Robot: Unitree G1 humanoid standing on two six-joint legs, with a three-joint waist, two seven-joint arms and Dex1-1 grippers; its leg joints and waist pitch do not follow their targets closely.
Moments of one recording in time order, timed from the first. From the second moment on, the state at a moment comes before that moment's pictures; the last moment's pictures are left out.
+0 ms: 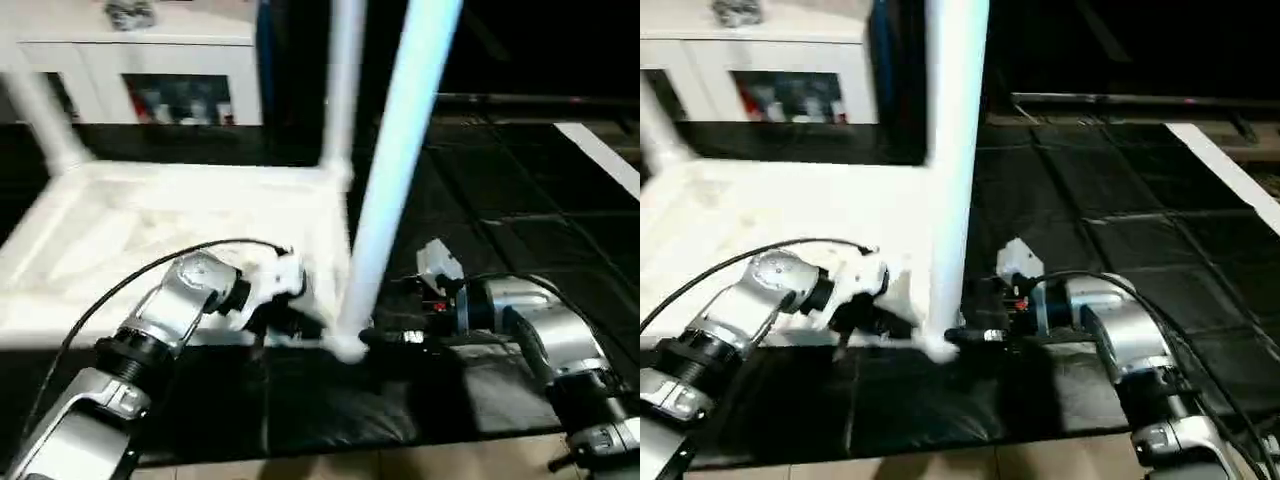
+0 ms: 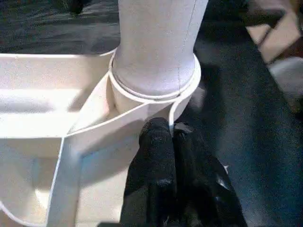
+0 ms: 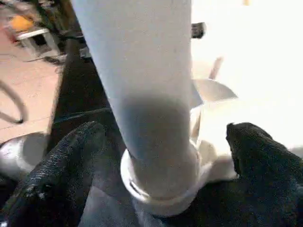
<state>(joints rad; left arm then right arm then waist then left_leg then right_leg) -0.61 0.42 -0.40 0.49 0.00 0.13 -1.43 -0.45 -0.41 0.20 0.36 0.23 0.26 1.37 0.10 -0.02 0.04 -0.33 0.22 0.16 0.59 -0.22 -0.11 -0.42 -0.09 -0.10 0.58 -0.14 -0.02</state>
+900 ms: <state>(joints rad) -0.61 0.42 -0.43 0.48 0.00 0.09 -1.46 -0.50 -0.39 0.25 0.41 0.24 0.29 1.48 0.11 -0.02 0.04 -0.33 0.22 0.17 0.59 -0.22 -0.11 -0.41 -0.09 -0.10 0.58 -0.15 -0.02</state>
